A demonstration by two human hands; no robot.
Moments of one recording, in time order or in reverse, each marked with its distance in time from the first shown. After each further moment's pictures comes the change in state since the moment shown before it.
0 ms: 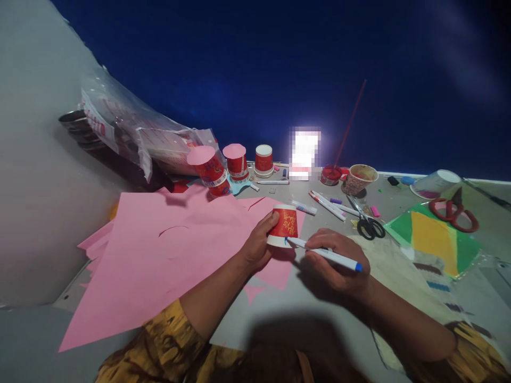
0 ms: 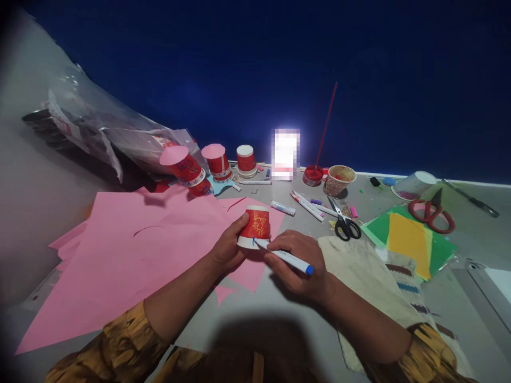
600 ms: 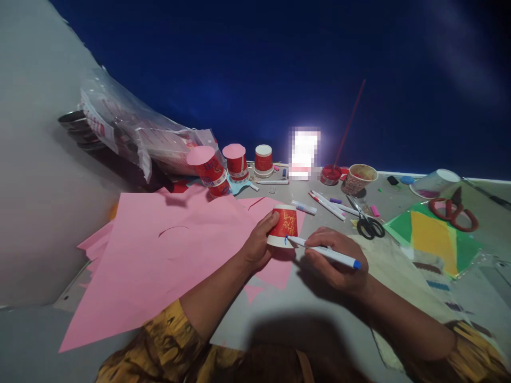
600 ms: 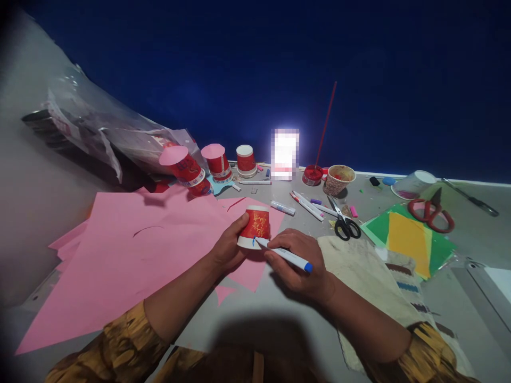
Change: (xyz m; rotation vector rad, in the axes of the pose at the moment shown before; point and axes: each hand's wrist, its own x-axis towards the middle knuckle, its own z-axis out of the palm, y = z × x) left_hand -0.001 0.001 0.001 0.006 0.002 0.000; right_hand 0.001 -0.001 0.002 -0.011 0.015 0.012
